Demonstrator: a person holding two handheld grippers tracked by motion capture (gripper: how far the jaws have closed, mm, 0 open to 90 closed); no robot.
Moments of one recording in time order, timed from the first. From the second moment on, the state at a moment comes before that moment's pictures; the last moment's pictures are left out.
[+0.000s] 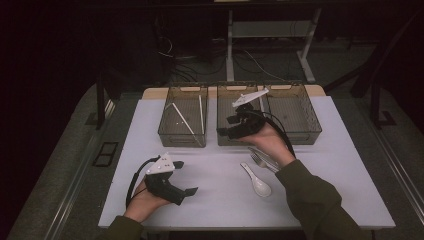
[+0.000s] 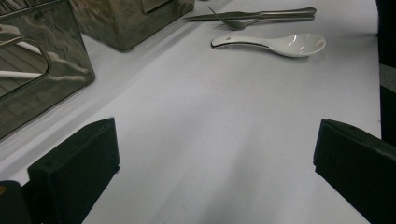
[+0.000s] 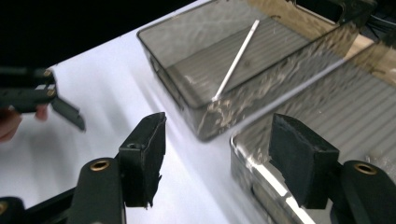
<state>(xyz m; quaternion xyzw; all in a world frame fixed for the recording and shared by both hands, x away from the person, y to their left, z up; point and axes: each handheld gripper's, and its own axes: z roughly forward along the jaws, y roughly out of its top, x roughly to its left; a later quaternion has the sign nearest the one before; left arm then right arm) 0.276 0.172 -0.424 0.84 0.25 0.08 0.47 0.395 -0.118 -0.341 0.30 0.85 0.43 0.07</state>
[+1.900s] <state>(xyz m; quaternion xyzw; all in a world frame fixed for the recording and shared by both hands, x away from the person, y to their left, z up) 0.275 0.174 -0.426 0.84 0.25 0.08 0.47 0.330 -0.203 -0.429 0.36 0.86 0.36 0.06</state>
